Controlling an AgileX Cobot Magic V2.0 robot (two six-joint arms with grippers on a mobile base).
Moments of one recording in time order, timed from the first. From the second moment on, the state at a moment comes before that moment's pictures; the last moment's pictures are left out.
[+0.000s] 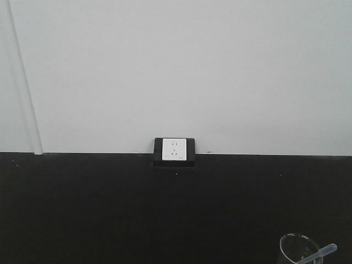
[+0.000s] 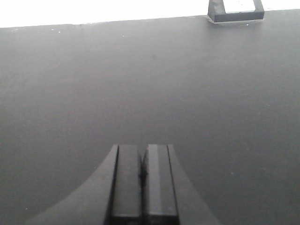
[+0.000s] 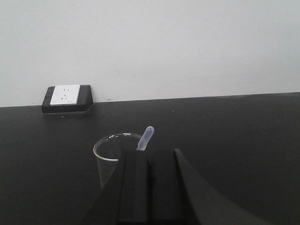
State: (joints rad) left arm -0.07 -0.01 0.03 -0.02 0.01 0.05; right arm 0.00 -0.01 0.03 -0.10 0.07 0.14
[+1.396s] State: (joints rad) left arm -0.07 -0.01 0.03 -0.02 0.01 0.05; right arm 0.00 0.80 -0.47 -0.09 -0.08 0.09
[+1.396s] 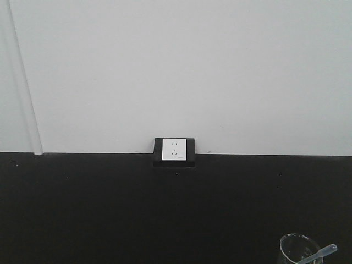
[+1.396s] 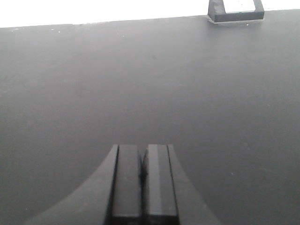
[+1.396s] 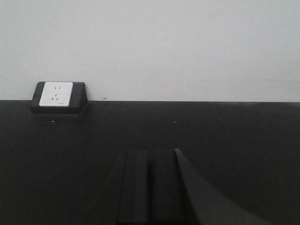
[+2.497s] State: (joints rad) left arm -0.07 -0.01 0.03 -0.02 0.01 0.05; right arm 0.00 1.18 -0.26 0.10 -0.95 0.17
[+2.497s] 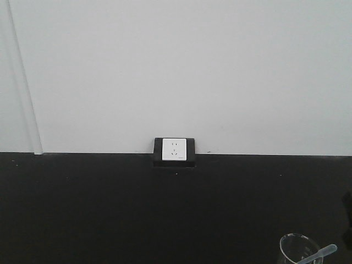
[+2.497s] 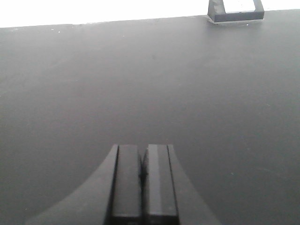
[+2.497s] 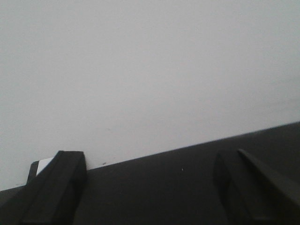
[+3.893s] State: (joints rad) left arm -0.07 -0.01 0.03 -0.02 0.01 0.05; right arm 0.00 1.71 -0.30 -0.08 -1.13 0.42
